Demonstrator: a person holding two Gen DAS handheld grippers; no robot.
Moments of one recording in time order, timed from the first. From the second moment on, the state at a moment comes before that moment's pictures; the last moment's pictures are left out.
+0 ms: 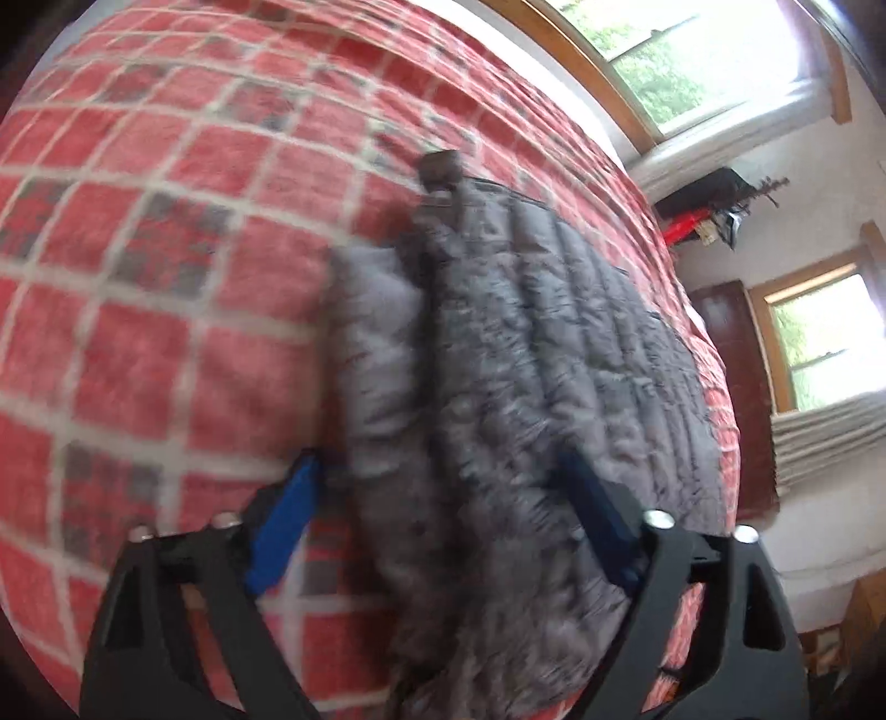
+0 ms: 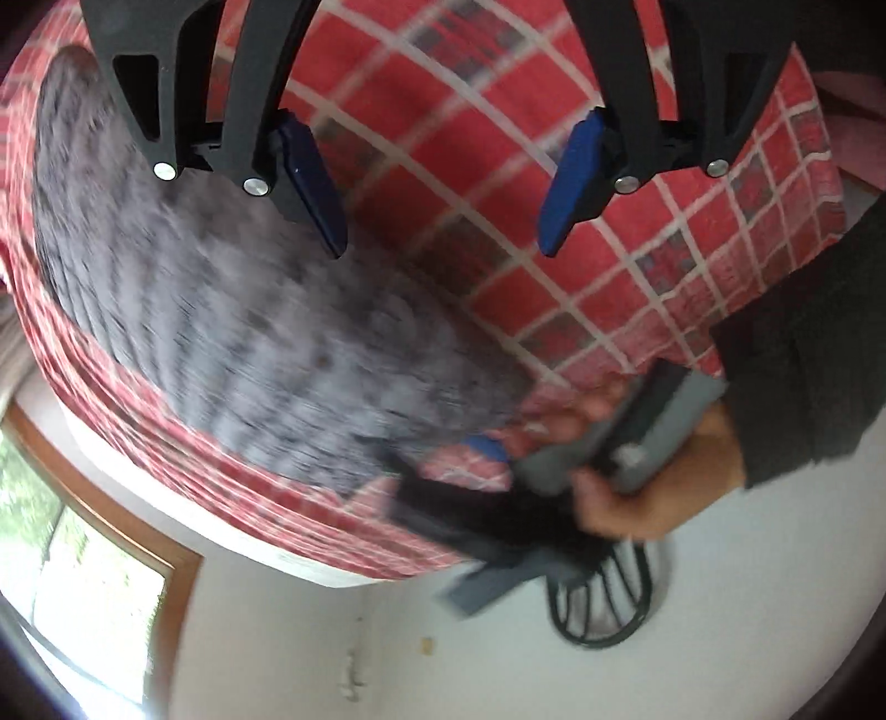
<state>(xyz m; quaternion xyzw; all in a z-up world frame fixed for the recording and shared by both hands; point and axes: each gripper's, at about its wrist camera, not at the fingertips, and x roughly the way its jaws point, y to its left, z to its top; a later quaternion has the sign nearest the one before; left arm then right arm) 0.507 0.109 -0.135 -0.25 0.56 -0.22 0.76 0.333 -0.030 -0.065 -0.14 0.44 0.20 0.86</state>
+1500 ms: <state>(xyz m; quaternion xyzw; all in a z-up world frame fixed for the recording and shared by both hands) 0.507 0.081 -0.090 -0.20 0.56 -0.20 0.78 0.339 -0.047 -0.061 -0.08 0.40 0.18 0.89</state>
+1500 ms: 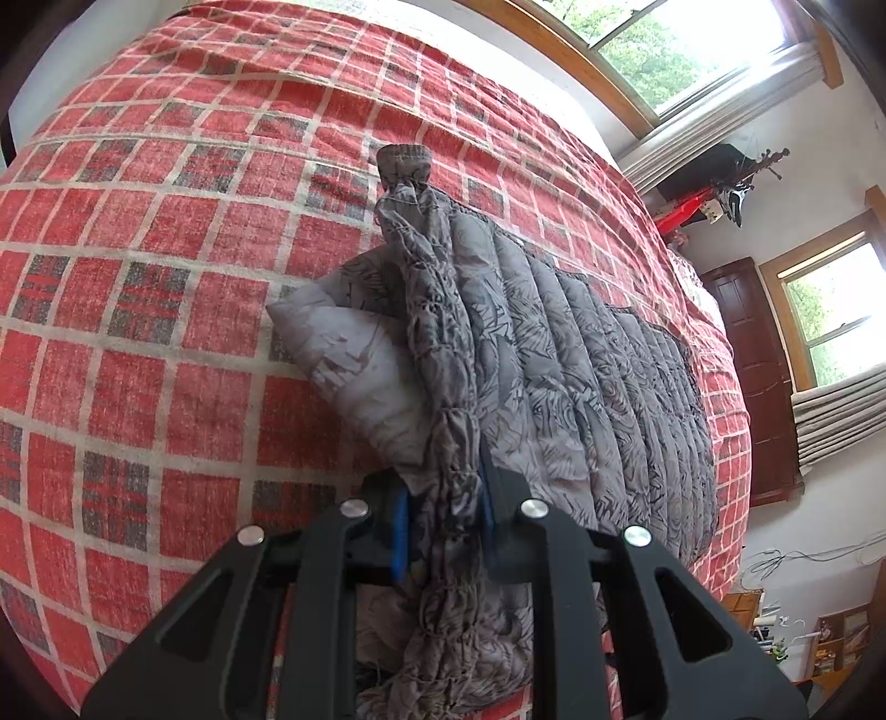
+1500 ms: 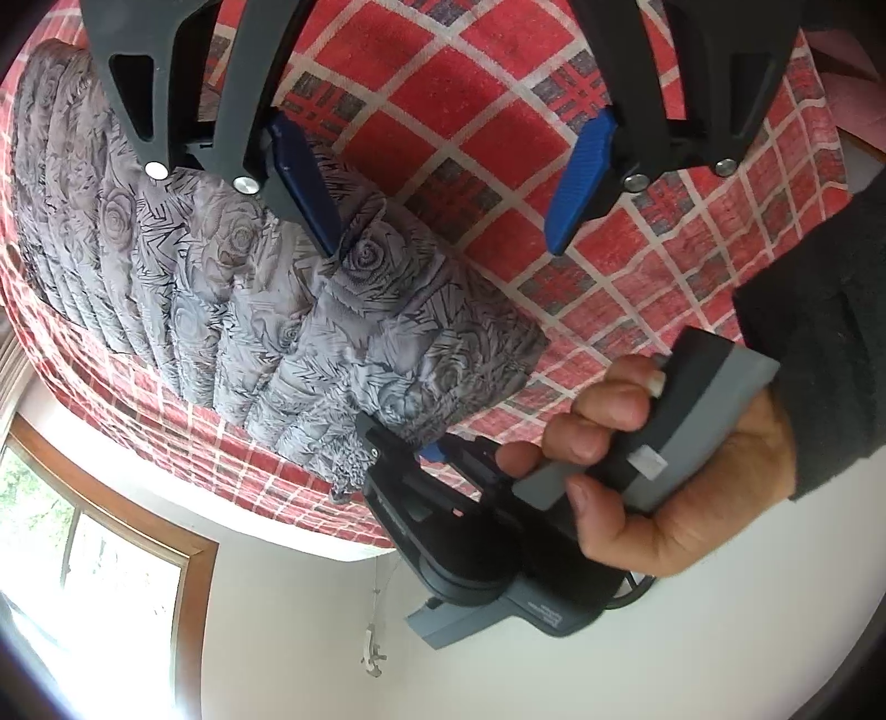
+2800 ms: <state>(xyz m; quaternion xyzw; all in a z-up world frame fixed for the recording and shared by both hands) 0.495 0.083 -0.077 -0.22 0.53 -0.21 0.79 0.338 -0.064 -0.063 -0.05 0.39 0.17 0.90</state>
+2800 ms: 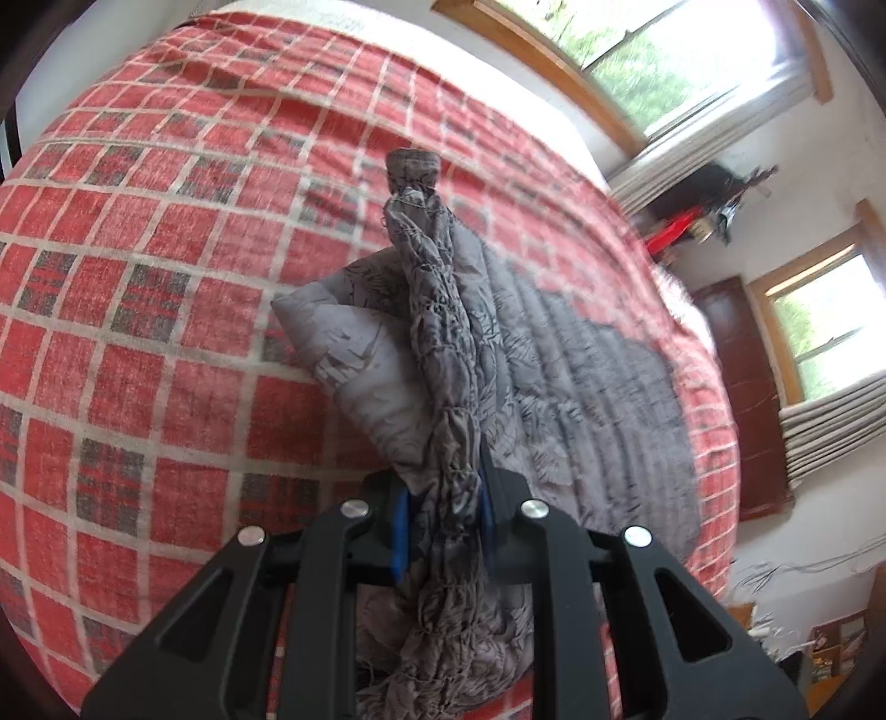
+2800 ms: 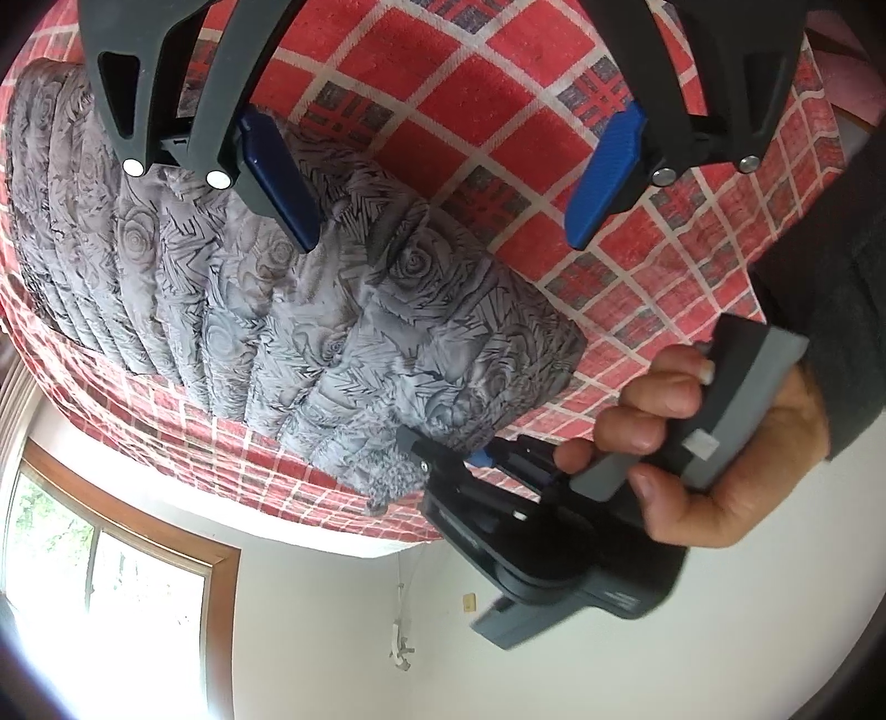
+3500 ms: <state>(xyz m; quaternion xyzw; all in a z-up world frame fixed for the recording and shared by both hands) 0.493 0.081 -0.064 -0.25 0.52 -0.22 0.79 0.344 -0.061 -0.084 -0.05 0.38 0.18 0.91</state>
